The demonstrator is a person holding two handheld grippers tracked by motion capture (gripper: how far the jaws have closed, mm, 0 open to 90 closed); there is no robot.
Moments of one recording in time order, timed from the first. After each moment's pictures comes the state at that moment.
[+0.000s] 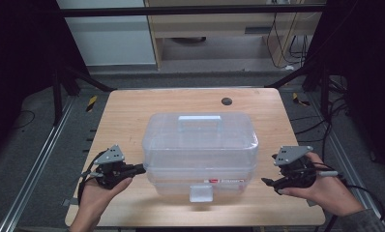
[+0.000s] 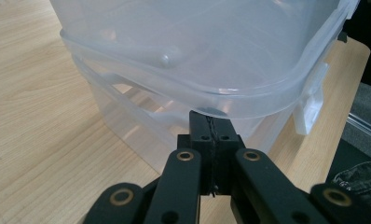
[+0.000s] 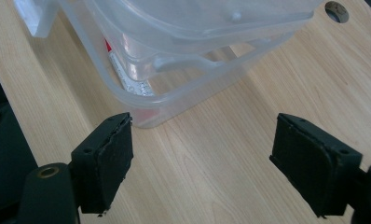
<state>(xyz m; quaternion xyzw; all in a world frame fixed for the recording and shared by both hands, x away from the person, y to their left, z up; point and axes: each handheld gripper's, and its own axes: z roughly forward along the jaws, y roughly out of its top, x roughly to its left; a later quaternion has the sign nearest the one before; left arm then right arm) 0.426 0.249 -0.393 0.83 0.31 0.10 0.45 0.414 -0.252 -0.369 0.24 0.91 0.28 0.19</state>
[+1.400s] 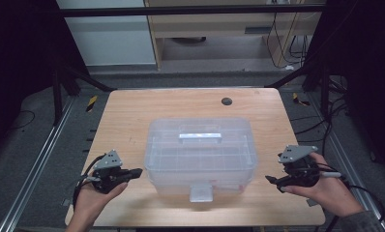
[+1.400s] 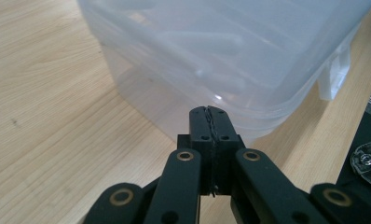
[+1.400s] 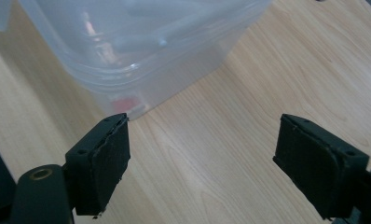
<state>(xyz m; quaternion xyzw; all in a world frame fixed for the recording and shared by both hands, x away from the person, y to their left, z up) 0.424 0.268 -0.405 0.85 0.32 0.12 0.41 0.420 -0.267 -0.381 0.29 0.89 0.28 0.20</state>
